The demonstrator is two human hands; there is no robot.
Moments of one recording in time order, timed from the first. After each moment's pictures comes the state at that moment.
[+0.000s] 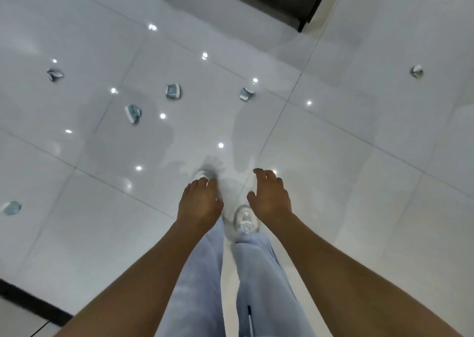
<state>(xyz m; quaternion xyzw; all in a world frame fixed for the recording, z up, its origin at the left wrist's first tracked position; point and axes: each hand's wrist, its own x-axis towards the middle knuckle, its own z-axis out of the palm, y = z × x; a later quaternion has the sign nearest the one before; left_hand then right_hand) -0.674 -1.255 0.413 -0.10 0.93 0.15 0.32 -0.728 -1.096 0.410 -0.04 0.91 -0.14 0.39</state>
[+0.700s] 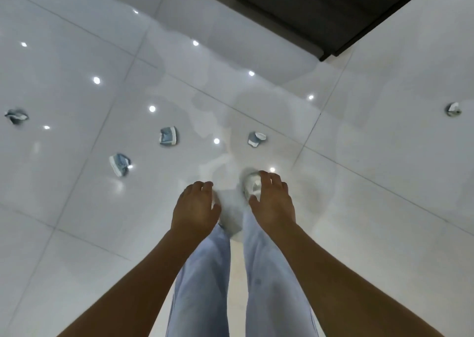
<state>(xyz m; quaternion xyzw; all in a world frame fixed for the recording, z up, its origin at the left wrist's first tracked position) -0.949 -1.384 0.294 -0.12 0.90 0.20 0.37 -0.995 -1.214 0.289 0.00 0.91 -0.15 0.39</state>
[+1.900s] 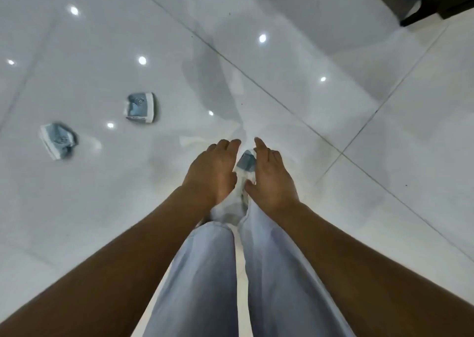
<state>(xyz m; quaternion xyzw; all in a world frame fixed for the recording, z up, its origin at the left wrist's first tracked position) -1.030 -1.381 0.051 -0.07 0.89 0.27 0.36 -1.053 -1.240 0.038 -0.12 0.89 -0.16 0.41</state>
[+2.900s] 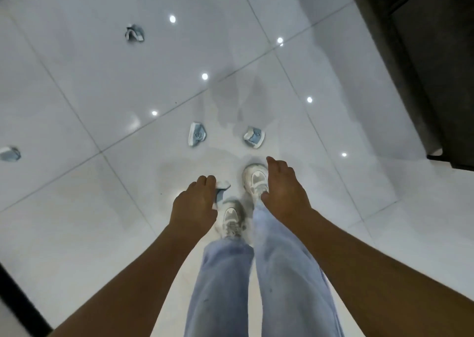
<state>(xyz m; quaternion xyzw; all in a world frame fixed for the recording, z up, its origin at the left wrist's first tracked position) -0.859 -1.596 0.269 -0.35 0.84 0.26 0.32 -1.014 -1.477 0.256 -0.36 0.84 0.01 0.41</state>
